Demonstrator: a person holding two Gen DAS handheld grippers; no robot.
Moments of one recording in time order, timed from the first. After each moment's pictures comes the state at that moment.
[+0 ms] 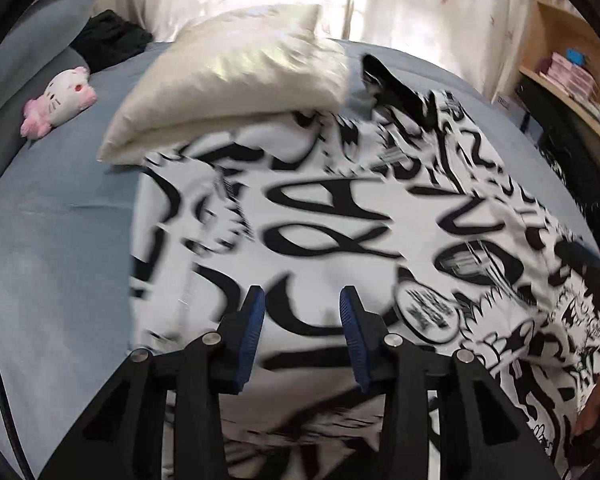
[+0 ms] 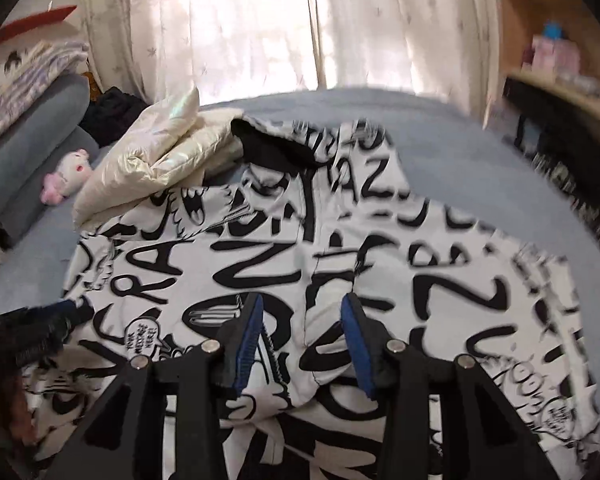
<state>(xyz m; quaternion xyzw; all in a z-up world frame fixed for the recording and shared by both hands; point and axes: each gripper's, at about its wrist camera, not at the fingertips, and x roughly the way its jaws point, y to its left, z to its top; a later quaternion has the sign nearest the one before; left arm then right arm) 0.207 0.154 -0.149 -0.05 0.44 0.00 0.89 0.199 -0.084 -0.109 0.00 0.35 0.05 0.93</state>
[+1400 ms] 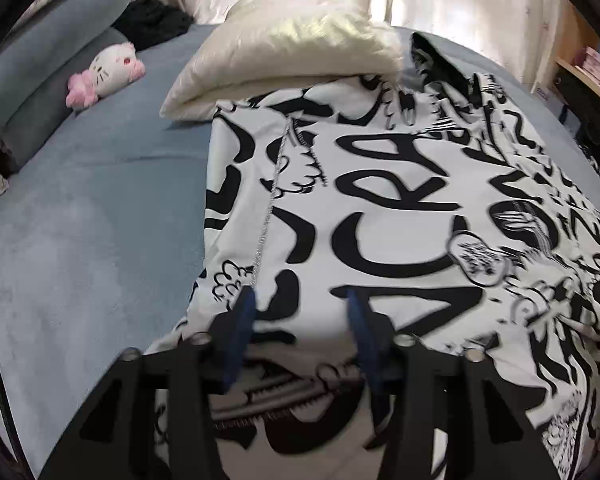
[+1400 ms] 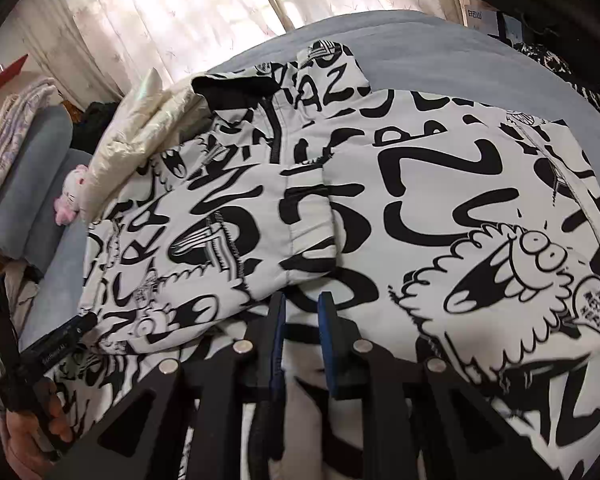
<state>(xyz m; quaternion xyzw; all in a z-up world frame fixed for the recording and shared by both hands) 0.161 0.186 -0.156 -0.04 0.47 0.07 0.88 0.171 -0.146 -0.149 0.15 0.46 0.08 0.87</state>
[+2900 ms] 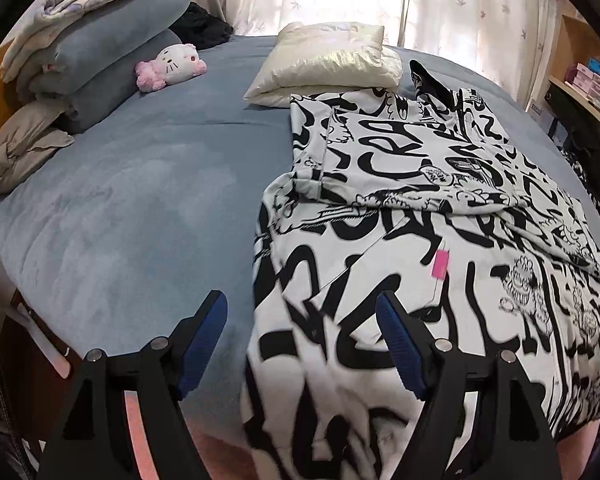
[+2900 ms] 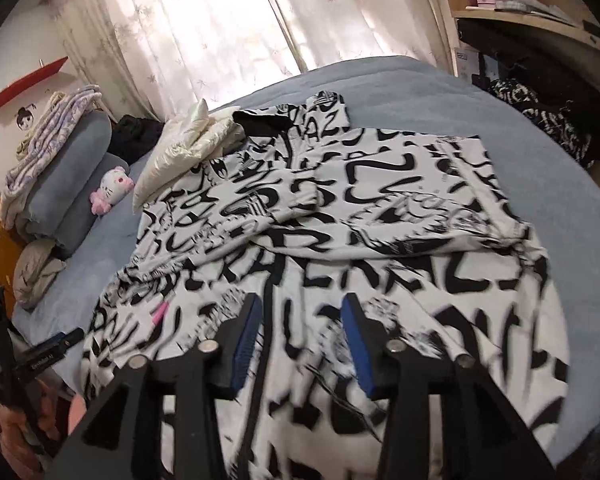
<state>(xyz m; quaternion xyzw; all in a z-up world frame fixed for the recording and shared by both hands) -0.037 0.203 -0.098 -0.06 0.44 0.10 0.89 -0.004 -0.190 -0.083 0.13 0.40 0.09 0.90</state>
